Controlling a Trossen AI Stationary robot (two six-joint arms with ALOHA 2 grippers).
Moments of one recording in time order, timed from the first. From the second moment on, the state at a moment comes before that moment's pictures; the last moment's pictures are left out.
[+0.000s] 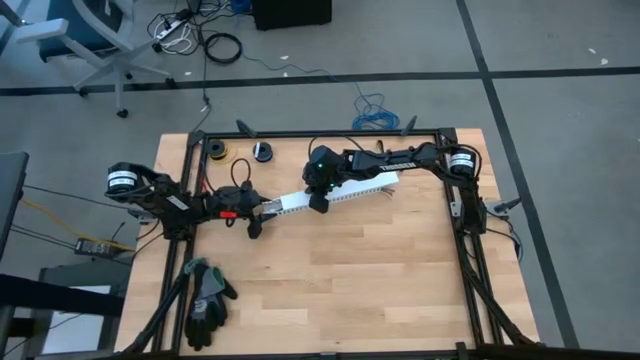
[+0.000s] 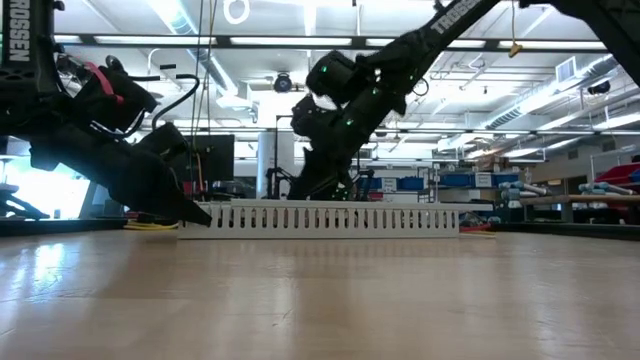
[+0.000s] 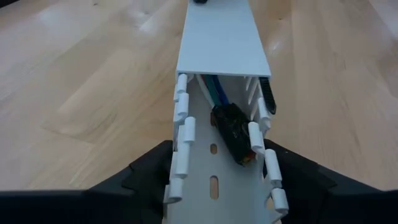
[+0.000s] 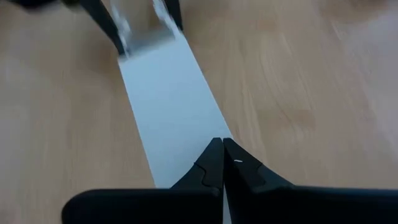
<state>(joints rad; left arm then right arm) 0.25 1.50 0.04 1.00 0.01 -0.09 -0.27 2.03 1.40 -0.21 -0.20 -0.02</state>
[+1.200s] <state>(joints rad) 0.25 1.50 0.03 1.00 0.00 -0.08 -0.25 2.05 1.38 -0.09 -0.27 0.00</state>
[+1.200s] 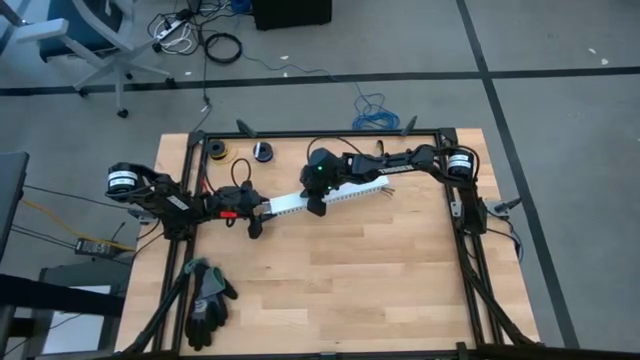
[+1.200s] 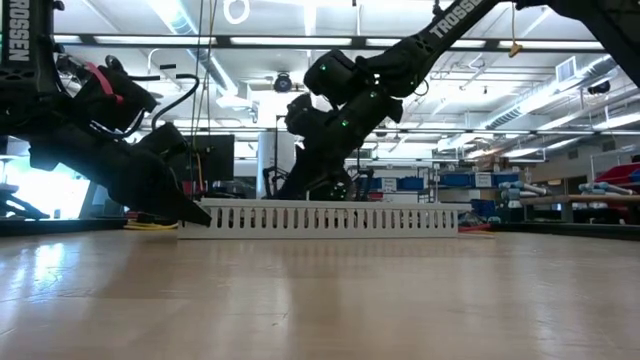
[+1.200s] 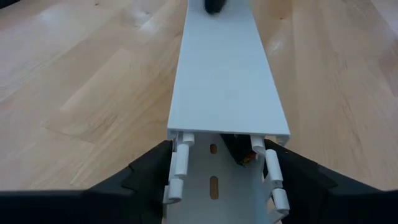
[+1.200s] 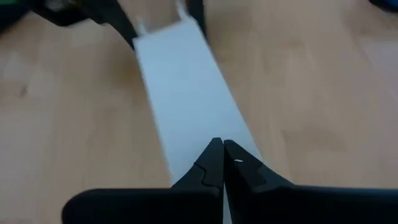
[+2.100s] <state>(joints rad) 0.25 1.40 0.01 1.10 0.08 -0.14 -0.26 2.06 1.38 -0.10 -0.31 0.05</state>
